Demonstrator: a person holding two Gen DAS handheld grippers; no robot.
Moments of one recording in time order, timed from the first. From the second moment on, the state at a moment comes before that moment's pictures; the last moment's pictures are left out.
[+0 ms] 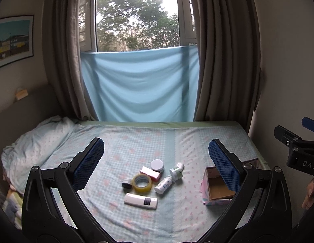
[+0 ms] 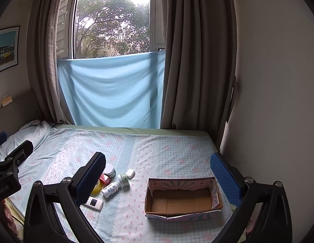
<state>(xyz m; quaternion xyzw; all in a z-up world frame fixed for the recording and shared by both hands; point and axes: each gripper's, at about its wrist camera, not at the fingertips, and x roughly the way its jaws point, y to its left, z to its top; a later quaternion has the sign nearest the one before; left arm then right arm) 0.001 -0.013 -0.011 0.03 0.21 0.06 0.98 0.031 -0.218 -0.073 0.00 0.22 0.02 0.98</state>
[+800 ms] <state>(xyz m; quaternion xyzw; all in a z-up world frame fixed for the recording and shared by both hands) 0.144 0.187 -0.163 -0.02 0.43 0.01 0.90 0.180 -0.095 -0.180 0.06 0.39 0.03 0.92</state>
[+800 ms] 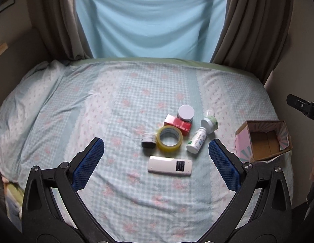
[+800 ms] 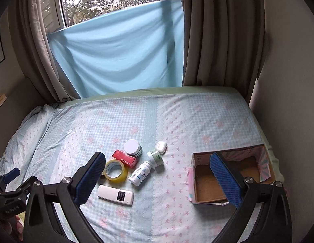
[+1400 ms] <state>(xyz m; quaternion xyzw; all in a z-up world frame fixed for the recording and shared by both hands) 0.291 0.145 -0.395 0.15 0.53 -0.17 0.82 0.333 -0.081 -0.399 0.30 0.55 -0.06 0.78</state>
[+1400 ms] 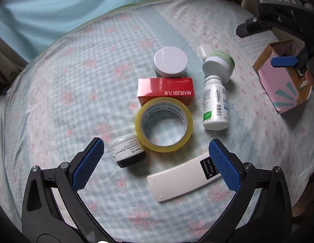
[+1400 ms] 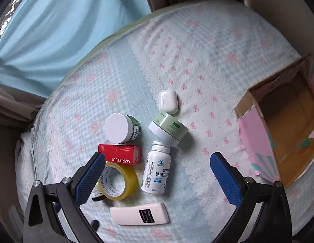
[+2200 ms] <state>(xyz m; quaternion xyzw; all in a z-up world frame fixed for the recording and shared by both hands) 0.356 0.098 -0.498 0.21 0.58 -0.19 0.77 0.395 -0.105 -0.526 0.48 0.58 -0.11 0.65</state>
